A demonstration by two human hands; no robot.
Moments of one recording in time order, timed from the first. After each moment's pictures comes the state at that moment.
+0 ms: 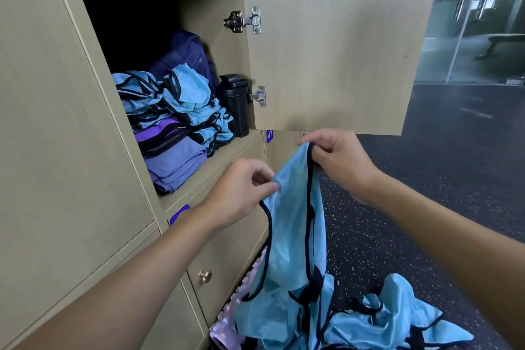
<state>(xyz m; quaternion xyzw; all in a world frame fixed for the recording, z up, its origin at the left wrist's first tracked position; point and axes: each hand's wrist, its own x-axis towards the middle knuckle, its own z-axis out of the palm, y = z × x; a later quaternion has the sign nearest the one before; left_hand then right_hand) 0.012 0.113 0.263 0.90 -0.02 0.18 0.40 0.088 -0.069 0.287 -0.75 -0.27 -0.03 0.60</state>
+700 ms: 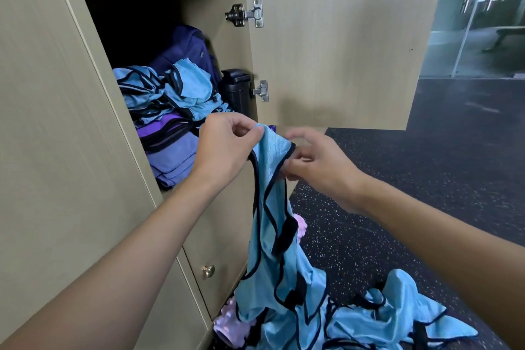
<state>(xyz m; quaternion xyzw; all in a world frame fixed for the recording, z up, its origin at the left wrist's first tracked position) 0.014 0.115 0.311 0.84 0.05 0.34 0.42 0.060 -0.050 0.287 -0.73 -0.30 0.08 0.60</state>
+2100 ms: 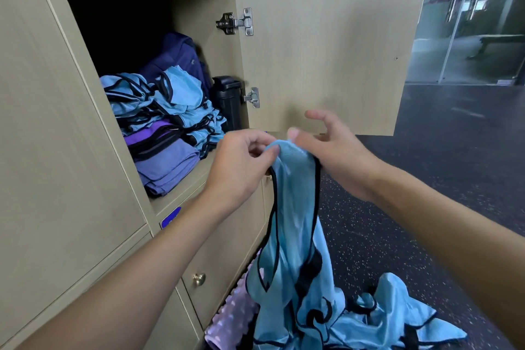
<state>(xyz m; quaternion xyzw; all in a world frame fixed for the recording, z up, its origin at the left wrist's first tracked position) 0.015 0.083 0.297 0.84 -0.03 0.32 0.45 0.086 -0.077 0.303 -0.73 -0.23 0.06 0.64</state>
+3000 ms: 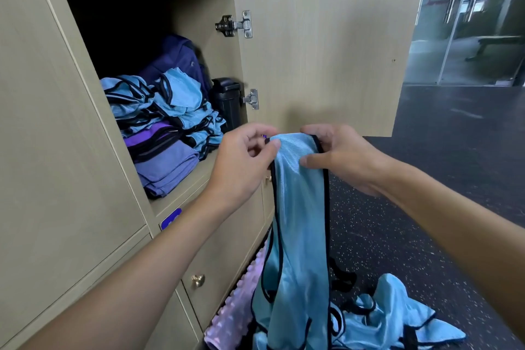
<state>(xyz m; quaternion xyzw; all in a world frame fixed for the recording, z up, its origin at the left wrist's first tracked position) 0.015 0.078 0.299 0.80 -0.06 0.32 0.51 0.084 -0.093 0.311 -0.75 -0.29 0.07 0.58</state>
